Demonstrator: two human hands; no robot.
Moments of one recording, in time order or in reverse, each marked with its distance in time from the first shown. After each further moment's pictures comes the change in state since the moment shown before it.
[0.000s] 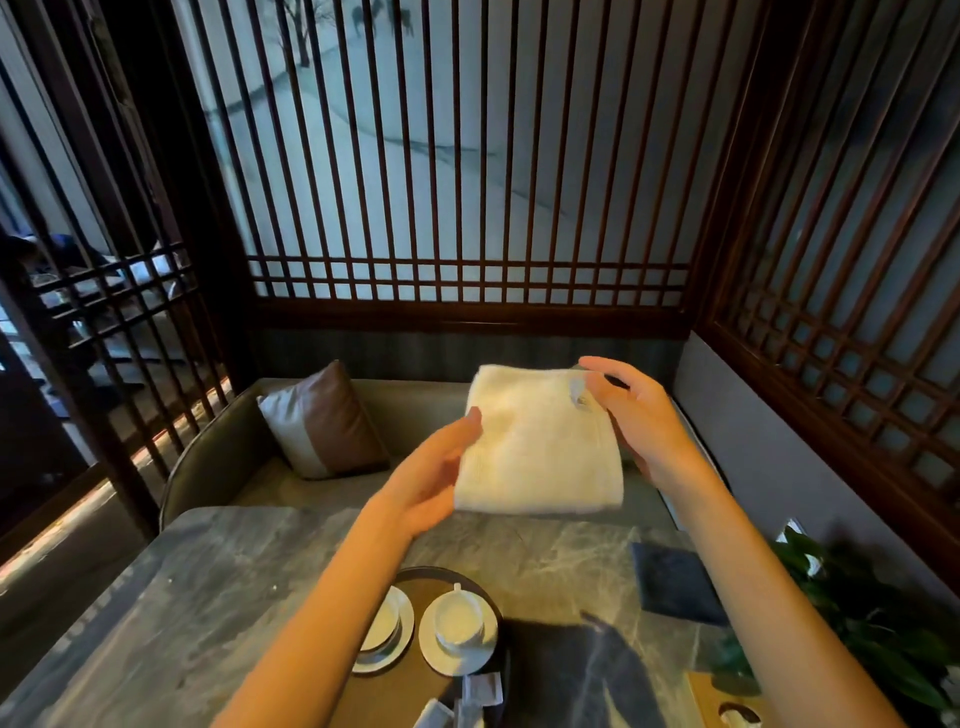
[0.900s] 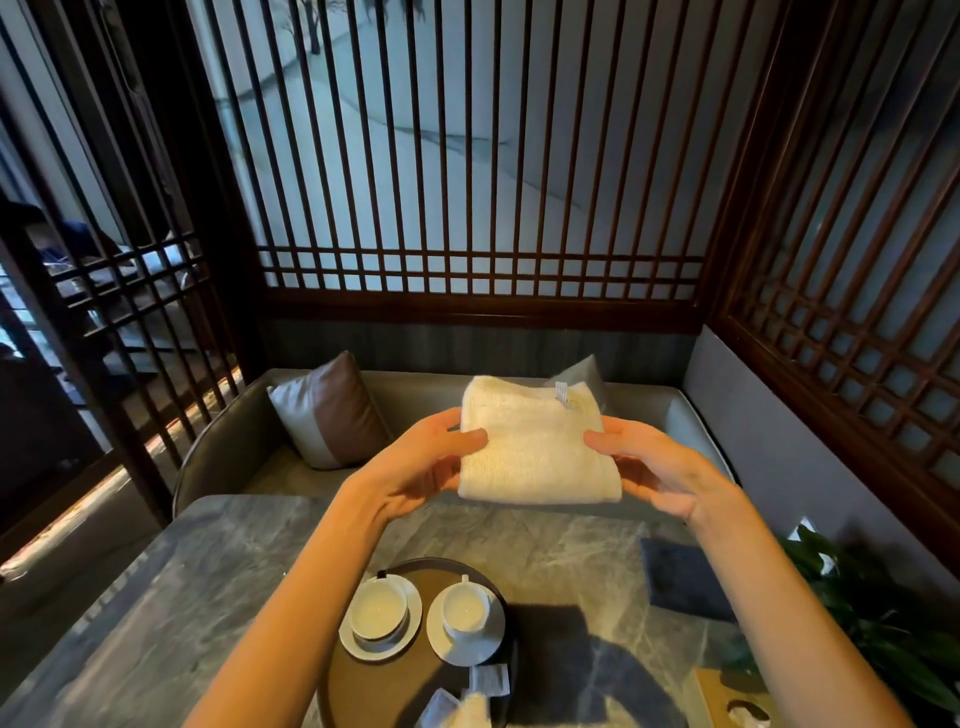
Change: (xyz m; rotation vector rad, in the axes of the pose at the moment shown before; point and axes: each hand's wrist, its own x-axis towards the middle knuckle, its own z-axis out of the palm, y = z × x) left_hand -0.011 0.018 -0.016 0.546 0.196 0.080; right_hand -0.009 0.040 -0.014 0.367 -0.418 0.429
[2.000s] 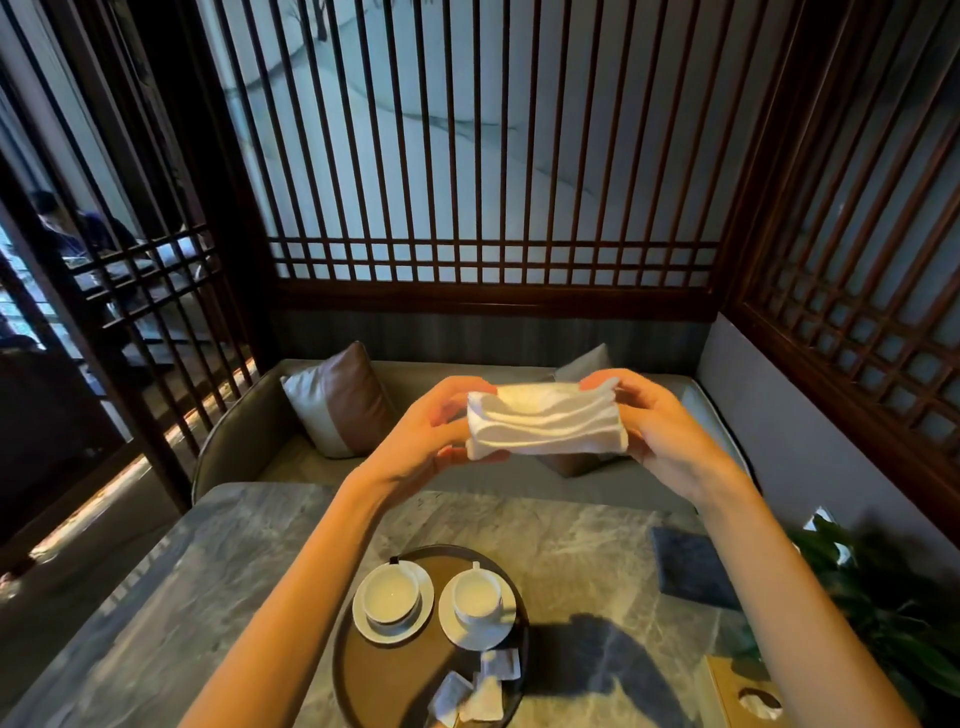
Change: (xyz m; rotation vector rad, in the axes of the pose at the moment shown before) left_hand -0.016 0.005 0.003 0.125 0.017 0.319; right_hand -0.007 -0.012 0.026 -0.179 0.052 -0.383
